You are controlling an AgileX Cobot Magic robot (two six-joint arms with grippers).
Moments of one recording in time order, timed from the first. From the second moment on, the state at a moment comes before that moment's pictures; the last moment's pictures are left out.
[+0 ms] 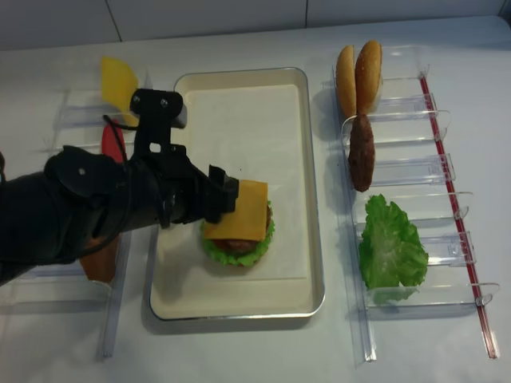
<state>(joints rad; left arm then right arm) -0.46 1.44 -0.70 -1.14 0.27 0.90 0.03 -0.02 -0.47 0.05 1.14 0.00</state>
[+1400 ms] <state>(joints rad) -0.21 1.21 -1.18 0.00 1.15 0.15 0.03 -0.02 -0.47 0.05 1.14 0.00</state>
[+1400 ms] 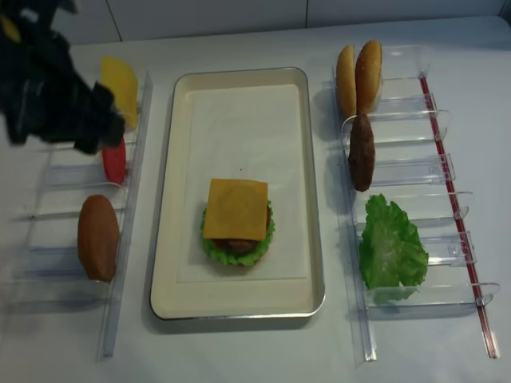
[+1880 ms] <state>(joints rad) -0.21 0.65 -0.84 0.00 1.22 0.09 0.03 -0.02 -0.47 0.05 1.14 0.00</state>
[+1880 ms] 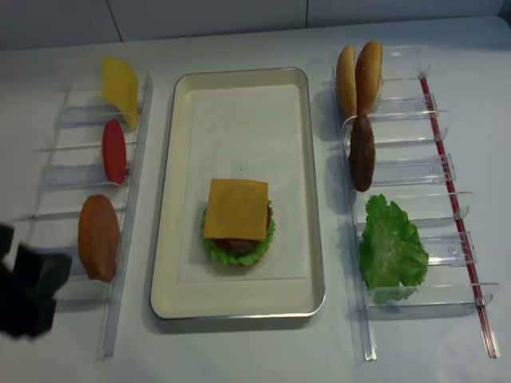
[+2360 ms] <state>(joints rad) -0.21 0.19 -0.55 0.00 1.21 0.04 0.03 -0.02 -0.47 0.05 1.14 0.00</state>
